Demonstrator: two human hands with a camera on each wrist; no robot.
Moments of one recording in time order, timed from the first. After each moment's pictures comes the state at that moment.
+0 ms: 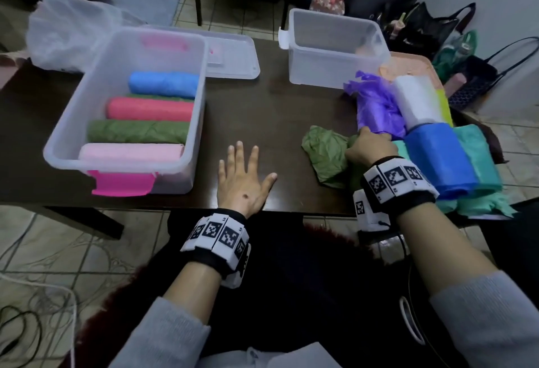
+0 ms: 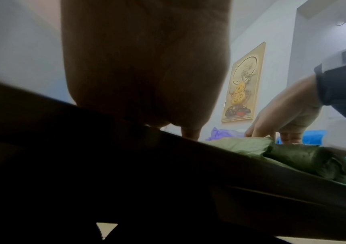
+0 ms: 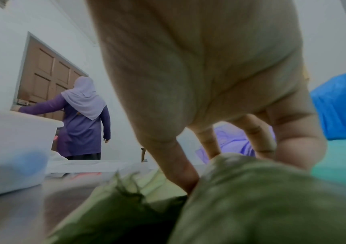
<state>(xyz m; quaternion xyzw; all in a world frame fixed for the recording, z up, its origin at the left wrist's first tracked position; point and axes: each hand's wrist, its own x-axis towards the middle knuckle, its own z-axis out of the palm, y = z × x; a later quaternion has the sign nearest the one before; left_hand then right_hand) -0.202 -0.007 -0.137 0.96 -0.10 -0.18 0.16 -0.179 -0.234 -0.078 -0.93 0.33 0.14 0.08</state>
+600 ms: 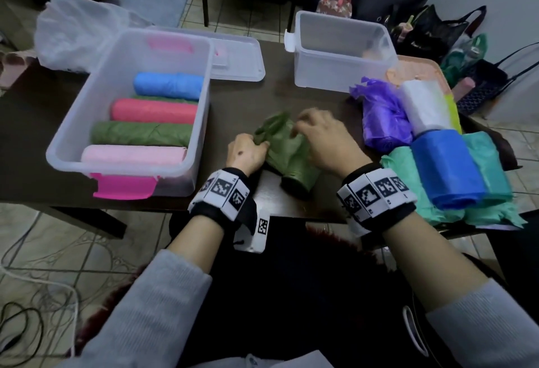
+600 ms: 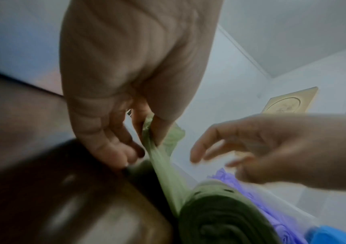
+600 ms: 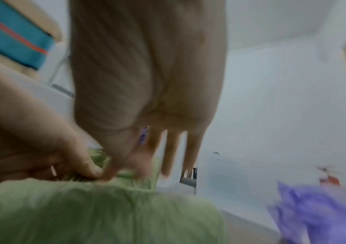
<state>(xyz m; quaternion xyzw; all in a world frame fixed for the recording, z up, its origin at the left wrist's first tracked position) -0.147 -0.020 -0.103 0.87 0.09 -0.17 0.46 -0.174 -0.171 -0.061 -1.00 -0.07 0.06 0.02</state>
